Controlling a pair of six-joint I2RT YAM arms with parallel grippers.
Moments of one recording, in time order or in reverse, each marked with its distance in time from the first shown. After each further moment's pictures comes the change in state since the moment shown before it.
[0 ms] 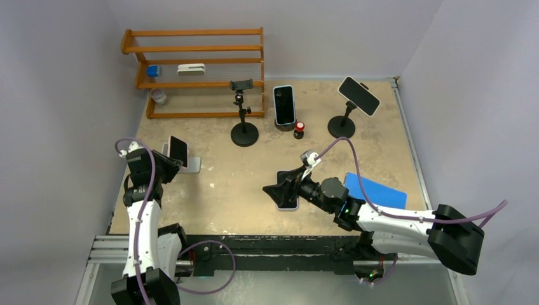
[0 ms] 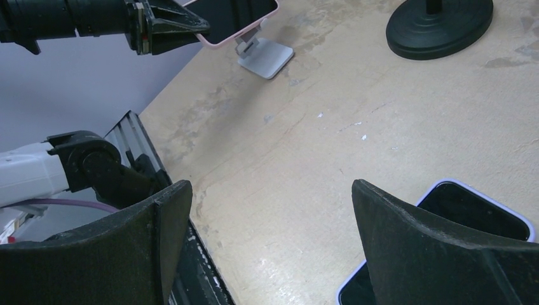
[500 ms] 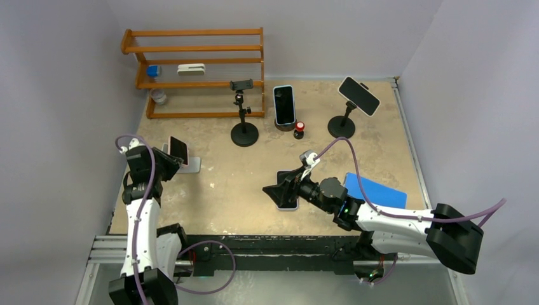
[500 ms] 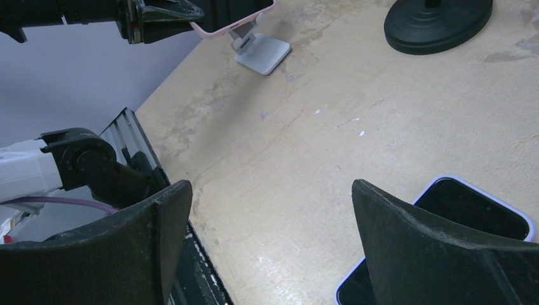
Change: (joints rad) left arm -0.021 0.004 0.022 -0.001 0.010 0.014; right arm 0.000 0.013 0.000 -0.002 0.002 0.000
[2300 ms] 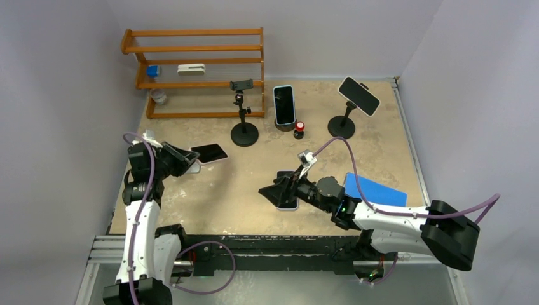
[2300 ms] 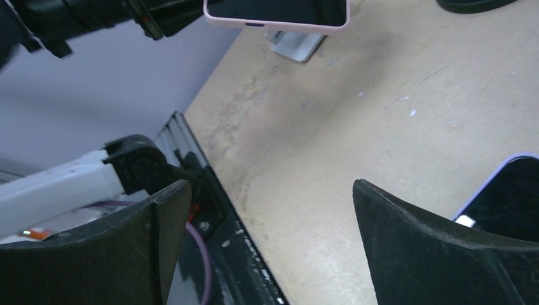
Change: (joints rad) left arm -0.080 -0.017 0.068 -0.019 0.232 -0.161; right arm 0.000 0.045 0.013 0.022 -0.061 0.163
